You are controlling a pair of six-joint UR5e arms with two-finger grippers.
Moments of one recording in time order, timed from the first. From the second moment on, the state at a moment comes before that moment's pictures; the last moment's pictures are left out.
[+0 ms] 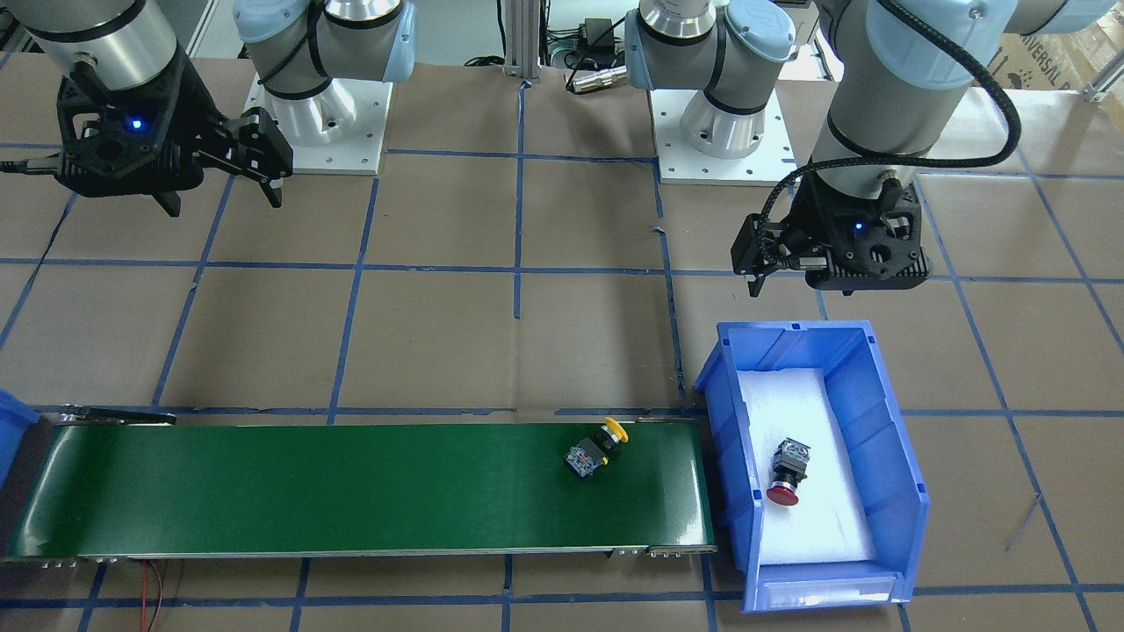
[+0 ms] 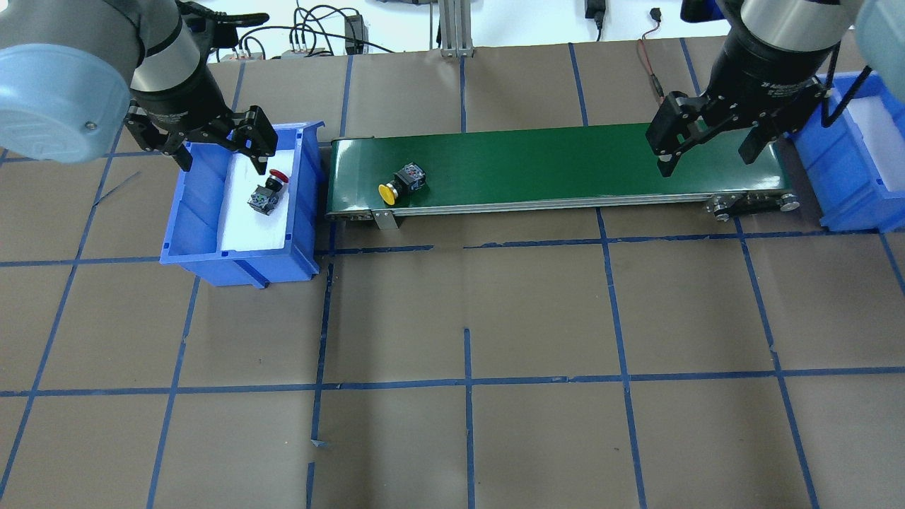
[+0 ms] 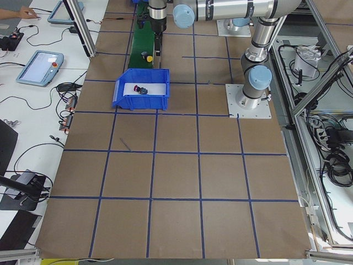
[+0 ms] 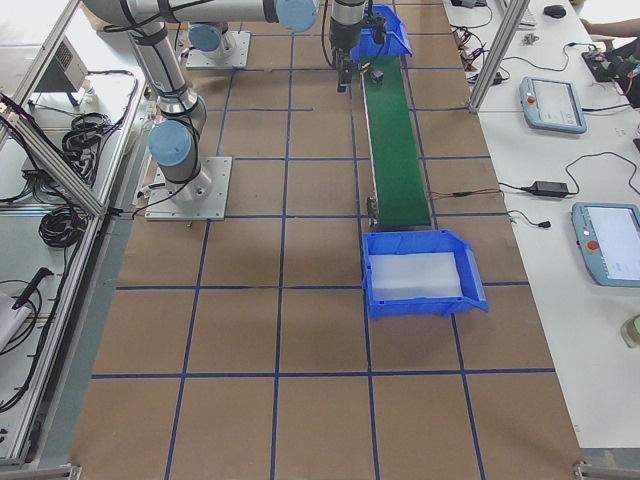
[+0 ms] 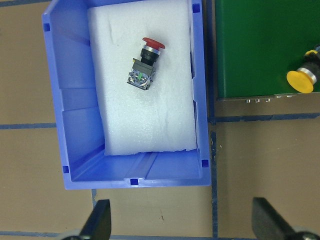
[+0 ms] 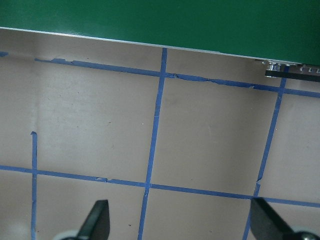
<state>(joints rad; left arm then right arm) -1.54 -1.66 -1.59 -1.45 1.68 0.07 1.51 -1.58 1.54 -1.47 -1.57 -0.20</state>
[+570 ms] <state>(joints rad) -1.54 -1.70 -1.59 -1.44 1.68 0.07 1.51 -1.58 1.54 -1.47 -1.57 -0.20</state>
